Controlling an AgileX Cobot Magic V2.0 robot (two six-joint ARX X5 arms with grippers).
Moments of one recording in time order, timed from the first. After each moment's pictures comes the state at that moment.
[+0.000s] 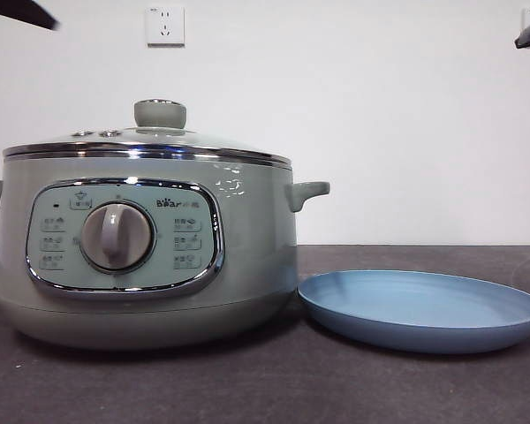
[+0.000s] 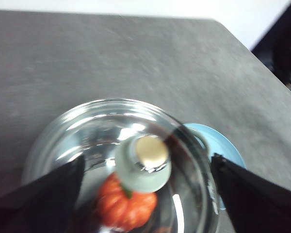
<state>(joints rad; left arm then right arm) -0.23 1.04 1.09 -0.56 0.45 -0.13 0.11 0.89 0.87 -0.40 -0.45 0.11</state>
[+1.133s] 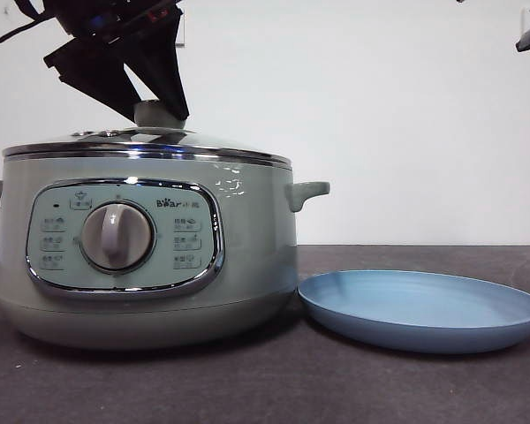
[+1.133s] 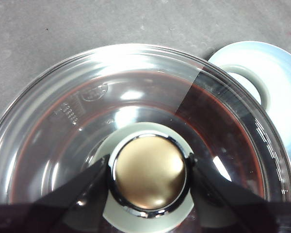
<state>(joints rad) -0.48 1.43 1.26 -0.67 0.13 0.05 0.11 0.89 0.87 -0.41 -0.44 0.11</state>
